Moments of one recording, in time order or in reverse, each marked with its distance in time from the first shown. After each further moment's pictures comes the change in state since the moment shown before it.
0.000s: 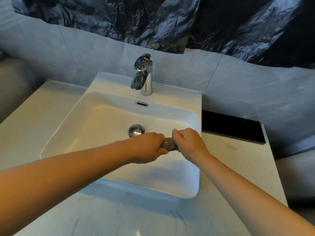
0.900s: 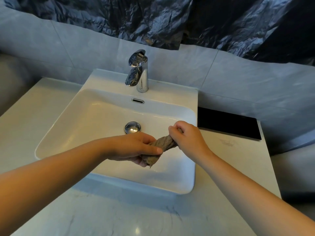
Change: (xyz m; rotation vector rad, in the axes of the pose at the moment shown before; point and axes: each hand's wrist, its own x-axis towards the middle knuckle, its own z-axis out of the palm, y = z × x) left_hand -0.016 -0.016 0.004 -1.050 -0.321 -0.065; right_hand -0.013 -0.007 -0.016 0.096 0.030 0.005
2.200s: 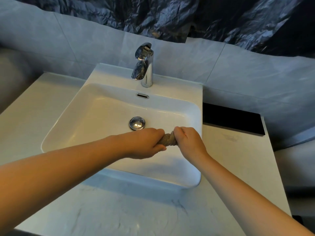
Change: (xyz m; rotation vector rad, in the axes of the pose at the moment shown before) left_hand 0.007 -0.004 0.005 1.017 0.268 0.160; right_hand -0.010 0.012 0.033 0.026 0.016 0.072
